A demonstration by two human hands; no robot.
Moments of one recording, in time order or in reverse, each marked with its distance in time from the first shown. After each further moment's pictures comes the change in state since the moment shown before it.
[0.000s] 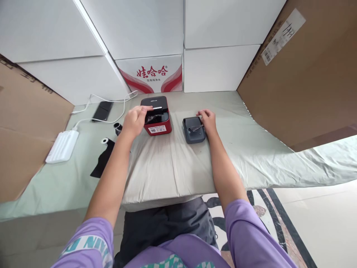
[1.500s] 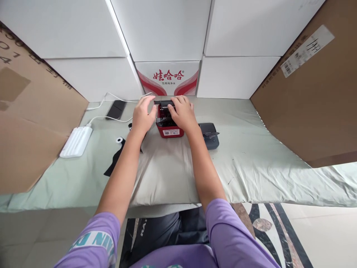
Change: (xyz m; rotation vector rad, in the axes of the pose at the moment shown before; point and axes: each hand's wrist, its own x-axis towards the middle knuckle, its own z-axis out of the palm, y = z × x) left_hand 0.019 -0.028 -0.014 0.039 0.227 0.019; right_hand -0.029 -0.099 0.147 -0.562 -0.327 -0.567
